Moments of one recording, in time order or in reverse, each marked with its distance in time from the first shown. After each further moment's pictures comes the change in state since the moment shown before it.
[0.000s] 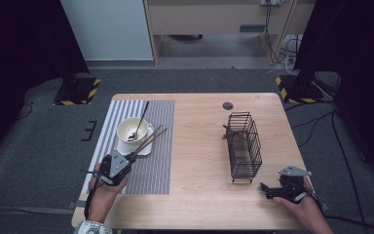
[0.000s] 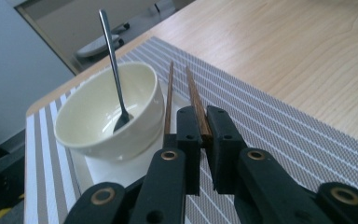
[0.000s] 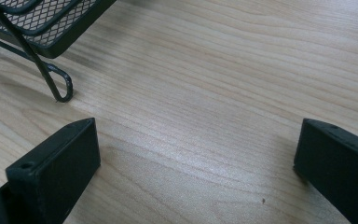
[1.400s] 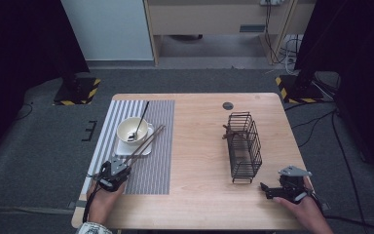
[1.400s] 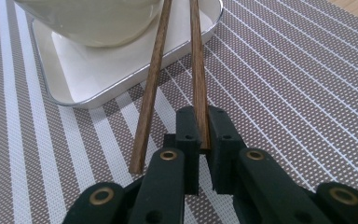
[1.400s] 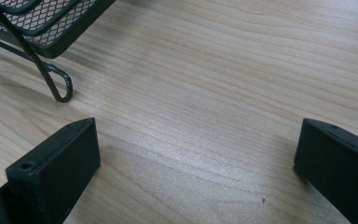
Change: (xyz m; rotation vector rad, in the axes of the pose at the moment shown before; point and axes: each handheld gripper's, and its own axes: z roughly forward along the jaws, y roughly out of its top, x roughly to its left) left arm 0.002 -0.040 0.018 0.259 -0.024 -0.165; right arm 0.000 0.000 0.000 0.000 -0.002 0.004
